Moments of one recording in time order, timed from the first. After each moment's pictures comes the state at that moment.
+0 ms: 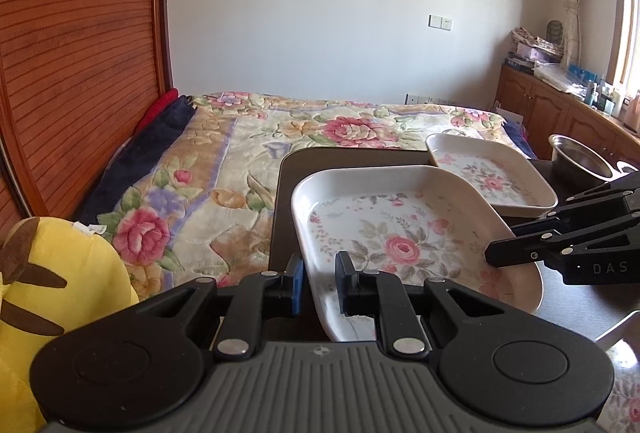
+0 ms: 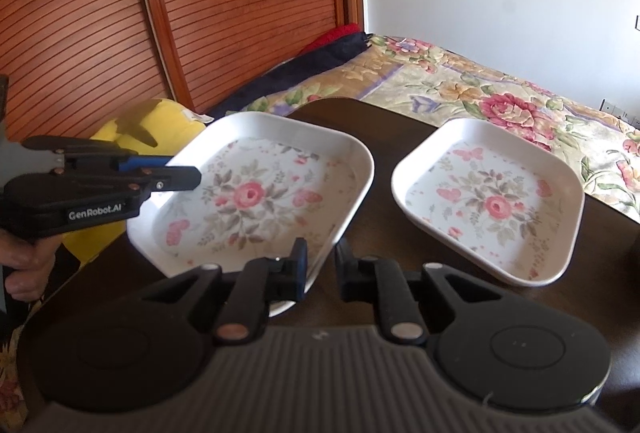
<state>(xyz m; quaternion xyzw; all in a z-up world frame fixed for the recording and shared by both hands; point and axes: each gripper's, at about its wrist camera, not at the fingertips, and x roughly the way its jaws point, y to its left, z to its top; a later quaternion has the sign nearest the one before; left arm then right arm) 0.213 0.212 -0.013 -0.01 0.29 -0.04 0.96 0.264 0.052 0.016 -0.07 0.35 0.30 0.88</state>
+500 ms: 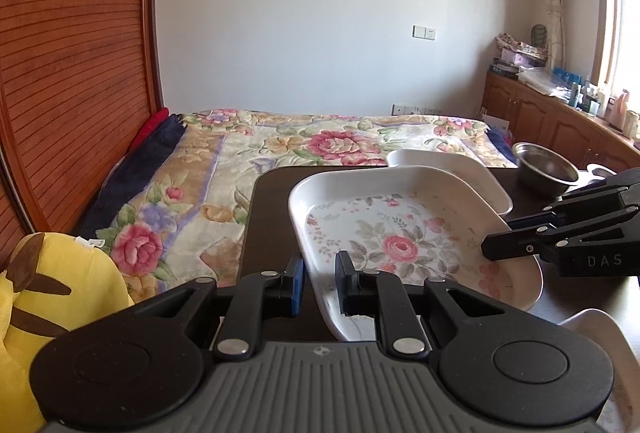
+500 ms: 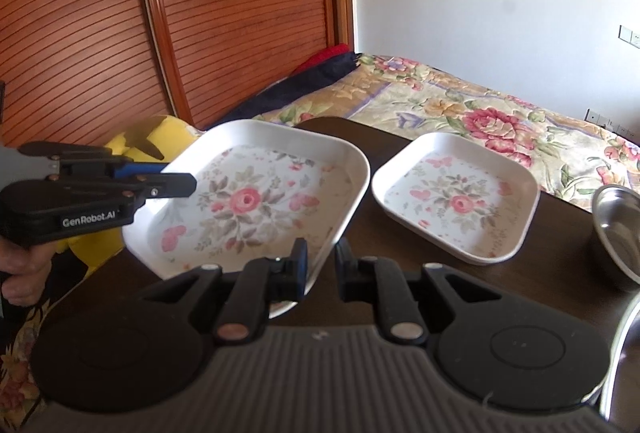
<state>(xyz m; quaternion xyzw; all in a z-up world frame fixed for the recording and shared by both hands) 0.178 0.184 0.014 0.01 0.28 -0.05 0.96 0.232 0.023 0.040 -0.07 0.33 0.29 0.90</state>
